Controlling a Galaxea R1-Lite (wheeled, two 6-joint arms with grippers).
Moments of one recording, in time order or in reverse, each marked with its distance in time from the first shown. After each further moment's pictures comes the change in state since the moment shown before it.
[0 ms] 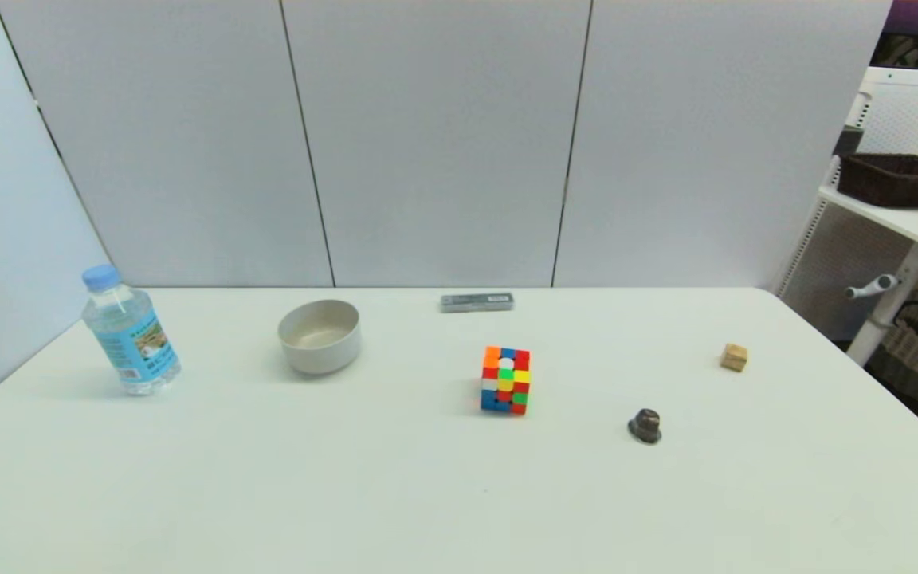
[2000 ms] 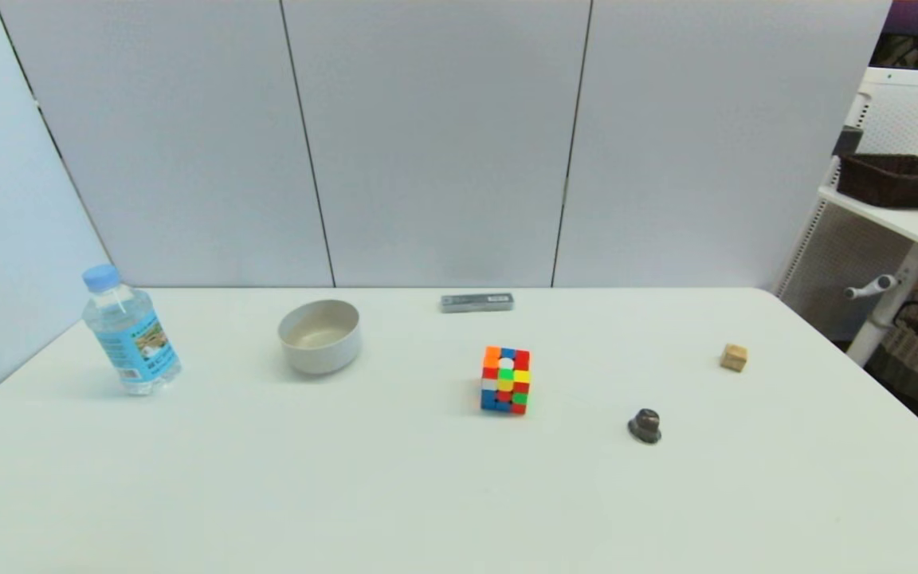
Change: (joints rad) left arm -0.157 -1.050 0.786 0.332 -0.041 0.136; right arm 0.000 0.000 0.000 0.000 0.000 0.000
